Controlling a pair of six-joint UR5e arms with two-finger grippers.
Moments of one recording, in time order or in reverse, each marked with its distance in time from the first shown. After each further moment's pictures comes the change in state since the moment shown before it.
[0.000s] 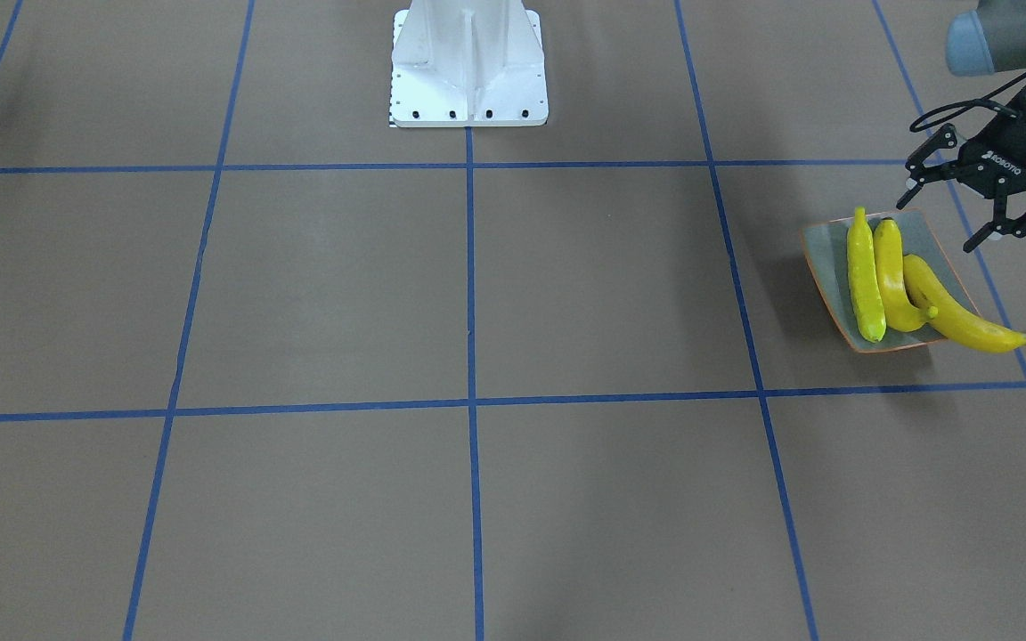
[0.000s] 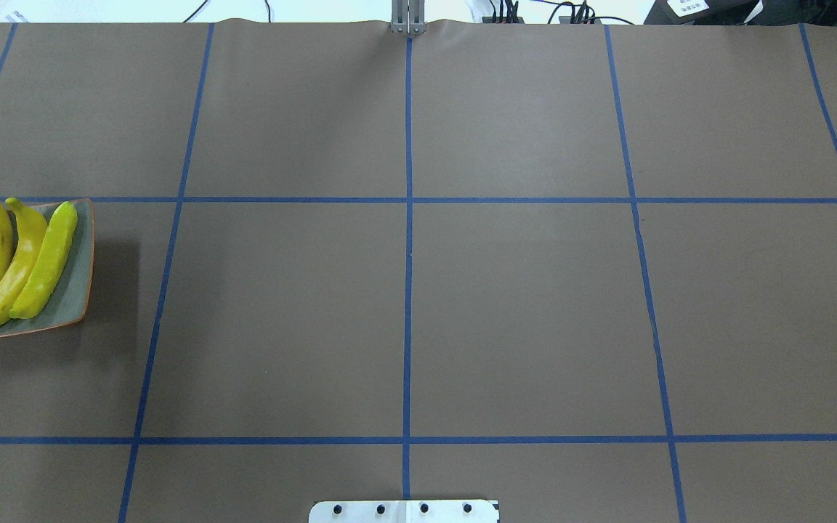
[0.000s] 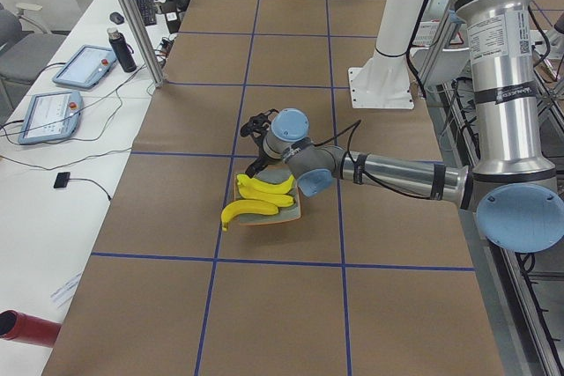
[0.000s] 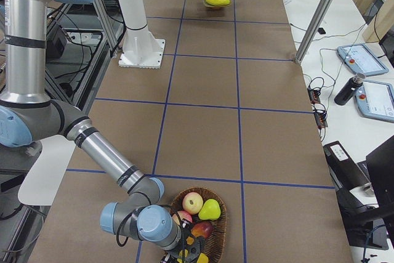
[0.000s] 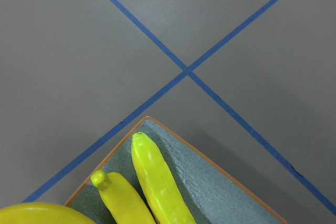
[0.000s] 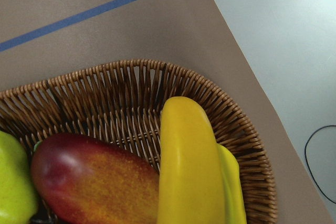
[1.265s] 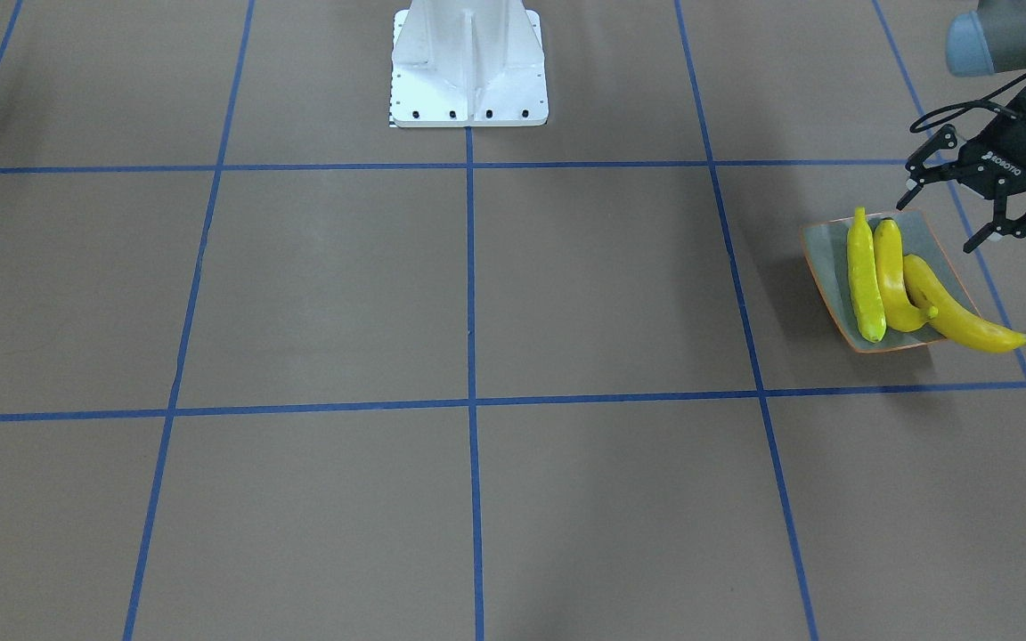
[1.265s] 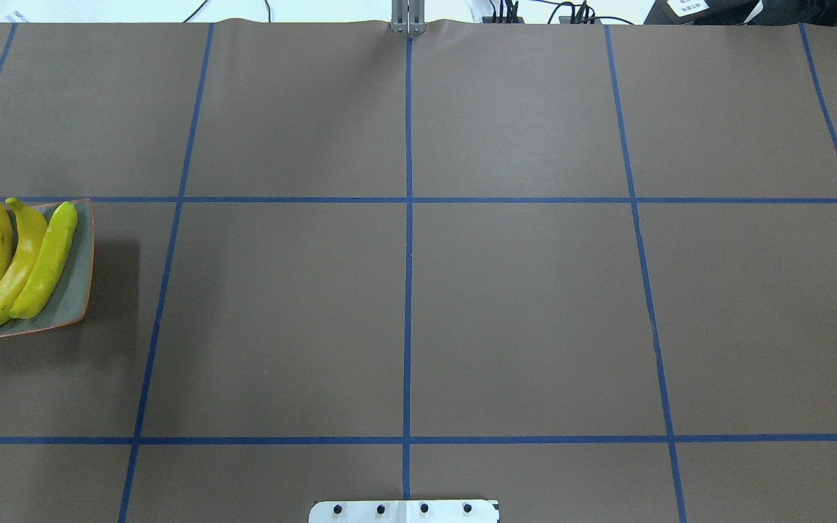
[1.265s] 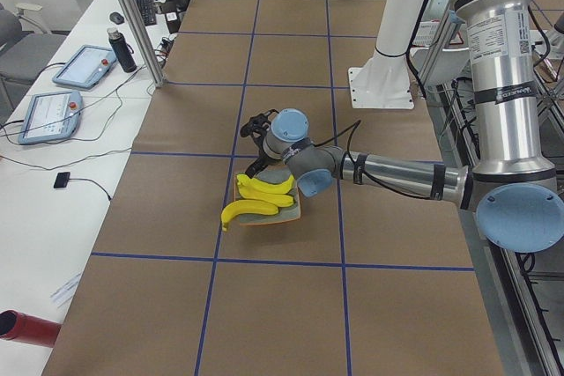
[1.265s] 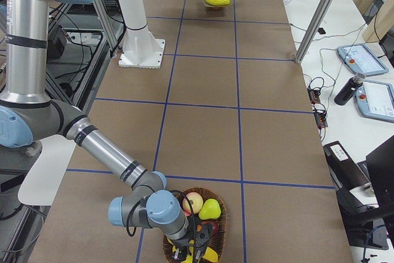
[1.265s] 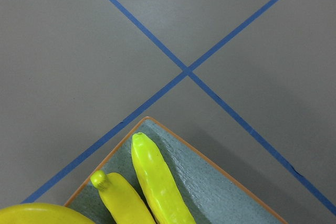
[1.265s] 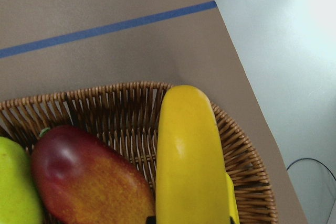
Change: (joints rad) left arm 0.000 0.000 0.003 0.000 0.000 -0.001; right arm -0.032 -0.012 0.144 0.020 -0.091 -0.009
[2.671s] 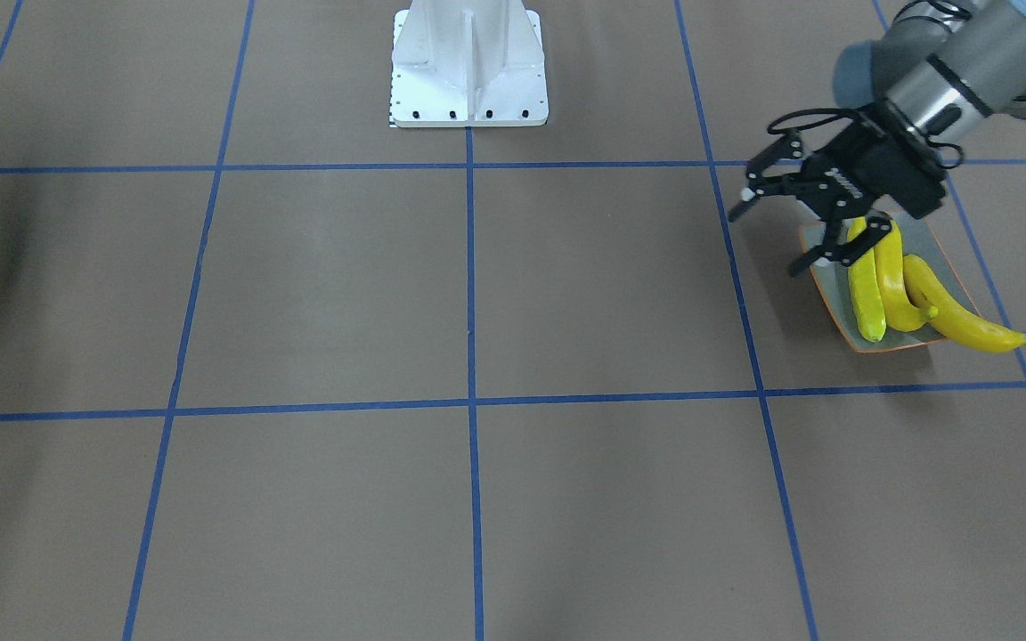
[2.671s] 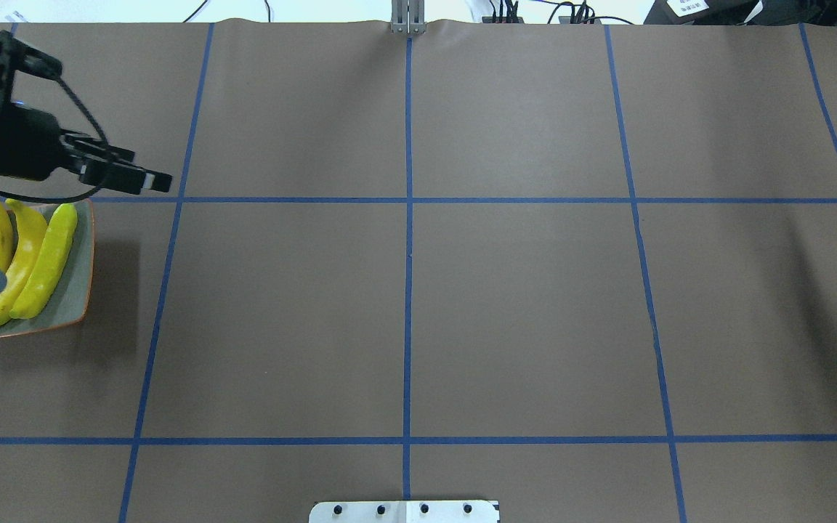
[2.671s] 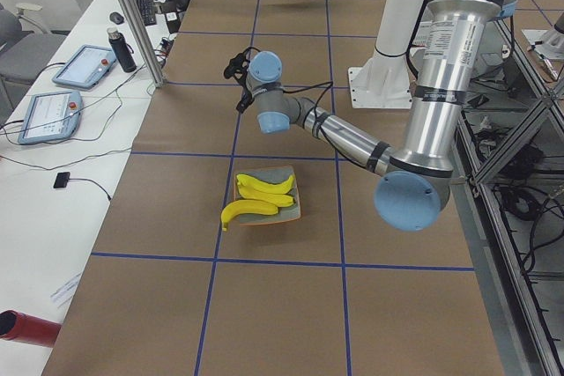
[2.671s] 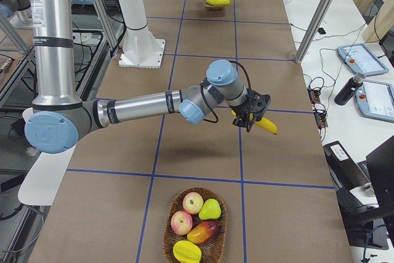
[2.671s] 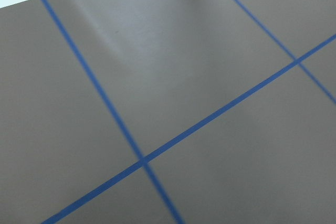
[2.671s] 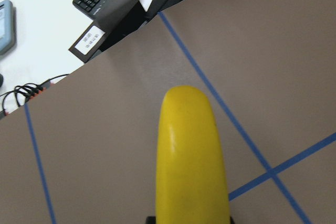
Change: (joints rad) left arm 0.209 -0.459 0.015 0.011 0.002 -0.583; right arm -0.361 0.181 0.591 -0.150 0.107 1.016
